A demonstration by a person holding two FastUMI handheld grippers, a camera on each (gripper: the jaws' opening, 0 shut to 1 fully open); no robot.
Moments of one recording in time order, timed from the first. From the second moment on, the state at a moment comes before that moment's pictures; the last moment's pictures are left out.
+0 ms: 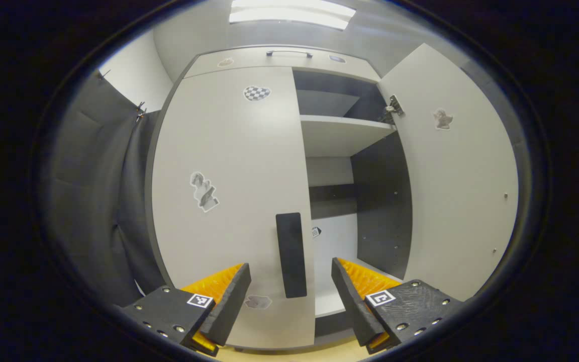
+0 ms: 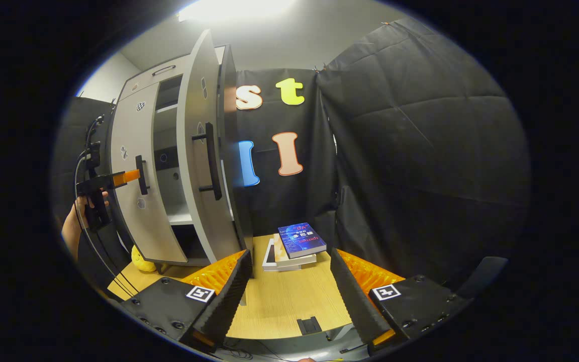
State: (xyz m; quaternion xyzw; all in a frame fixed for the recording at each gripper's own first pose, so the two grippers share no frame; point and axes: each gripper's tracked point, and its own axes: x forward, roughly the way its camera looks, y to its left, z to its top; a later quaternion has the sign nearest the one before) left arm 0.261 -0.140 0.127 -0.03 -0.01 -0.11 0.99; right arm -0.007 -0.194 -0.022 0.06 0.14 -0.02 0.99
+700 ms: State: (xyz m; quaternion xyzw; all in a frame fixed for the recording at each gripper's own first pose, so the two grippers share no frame) left arm 0.318 -0.145 0.108 -0.08 0.03 -0.08 0.99; right arm -0.014 -0.211 -0.035 0.04 0.16 -0.04 0.99
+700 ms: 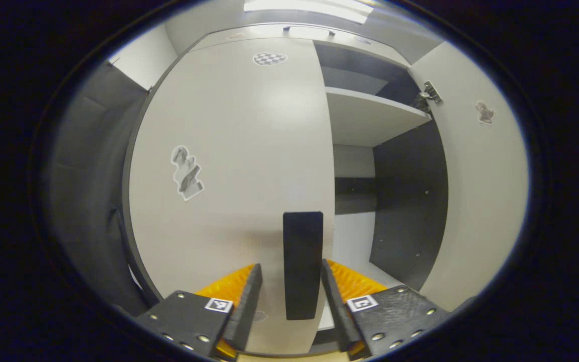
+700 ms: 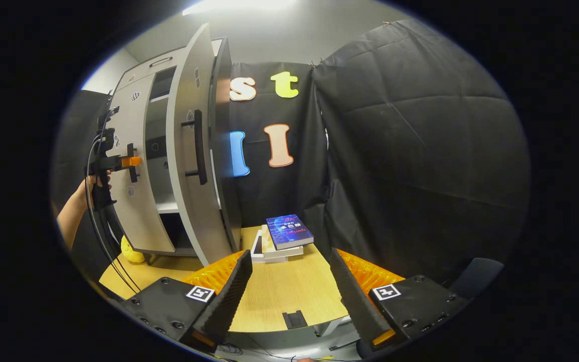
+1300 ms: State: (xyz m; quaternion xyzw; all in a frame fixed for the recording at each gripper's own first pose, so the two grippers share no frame) left arm 0.311 -0.153 0.107 -0.06 0.01 -0.08 0.99; right arm -0.002 -0.219 -0.035 0.05 0.15 -0.02 0.99
